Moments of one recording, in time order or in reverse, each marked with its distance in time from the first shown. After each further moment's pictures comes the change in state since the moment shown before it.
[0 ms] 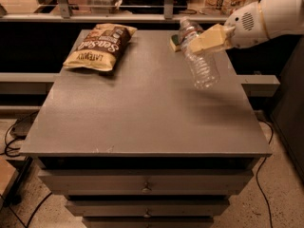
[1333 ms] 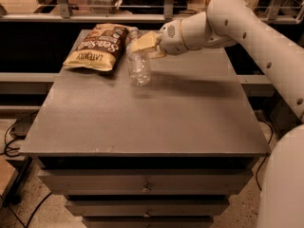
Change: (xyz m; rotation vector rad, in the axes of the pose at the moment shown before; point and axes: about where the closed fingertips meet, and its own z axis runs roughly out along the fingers) arm -0.055 0.009 0.182 -0.181 -0.040 0.207
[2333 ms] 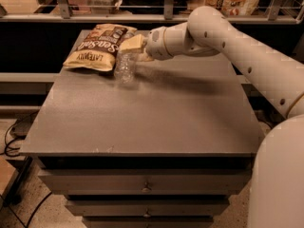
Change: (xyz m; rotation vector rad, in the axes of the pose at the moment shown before) arm -0.019 -0.018 0.050 0.052 -0.117 0.164
